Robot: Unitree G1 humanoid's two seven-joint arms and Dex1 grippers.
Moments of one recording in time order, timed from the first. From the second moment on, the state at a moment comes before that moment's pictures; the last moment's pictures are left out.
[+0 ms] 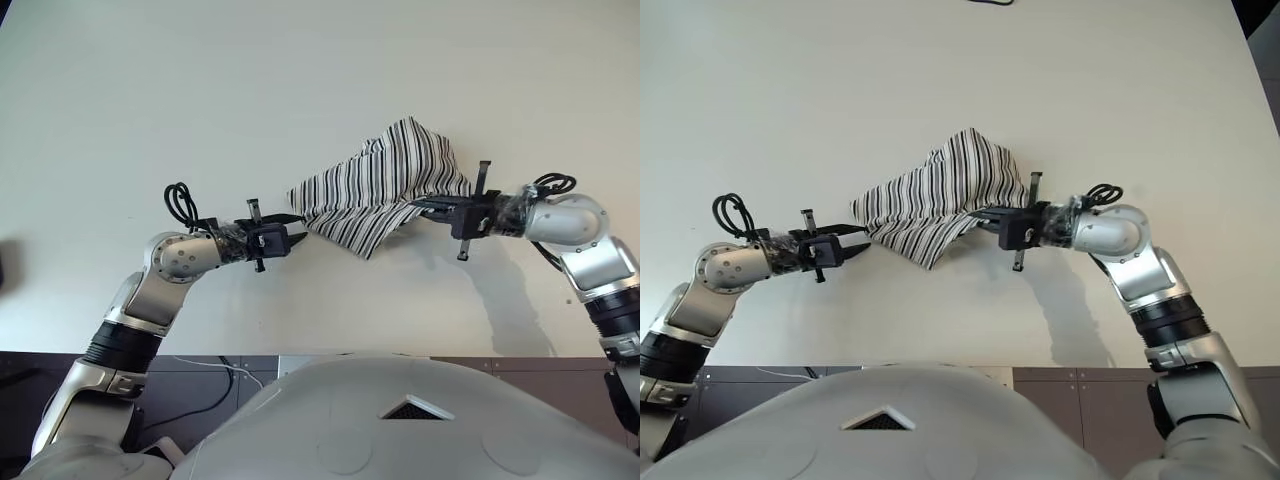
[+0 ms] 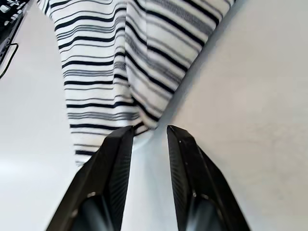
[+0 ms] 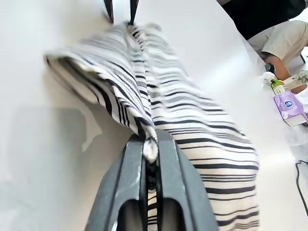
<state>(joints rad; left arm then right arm) 0.10 0.74 -0.27 0.01 0.16 -0.29 -0.75 -0.14 -0.75 0.35 0.00 0.13 -0.35 0.94</state>
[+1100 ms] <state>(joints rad) 0.04 0.63 -0.26 0.14 0.21 -0.32 -0.55 -0.23 -0.84 -0.06 -0.07 0.60 0.47 1.26</state>
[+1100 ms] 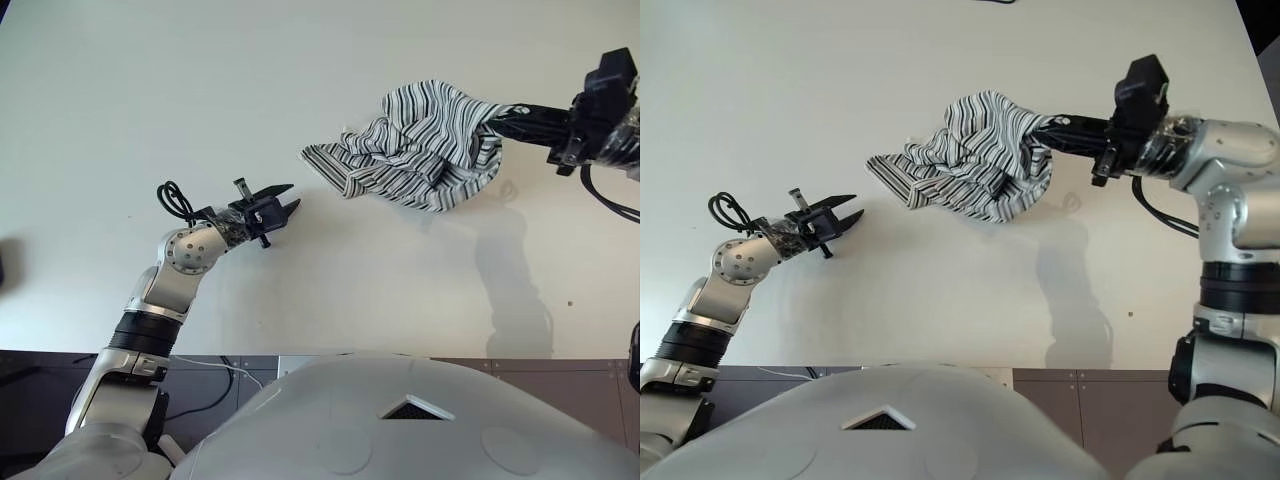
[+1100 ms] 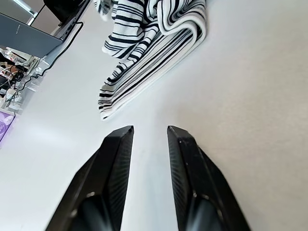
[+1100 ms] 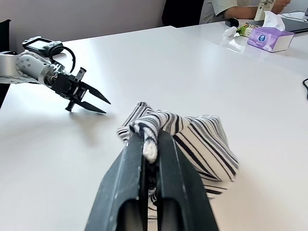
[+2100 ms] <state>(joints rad) 0.02 0.62 -0.27 0.16 0.22 -0.33 -0.57 -0.29 -0.95 0.06 0.21 0.18 0.05 1.29</state>
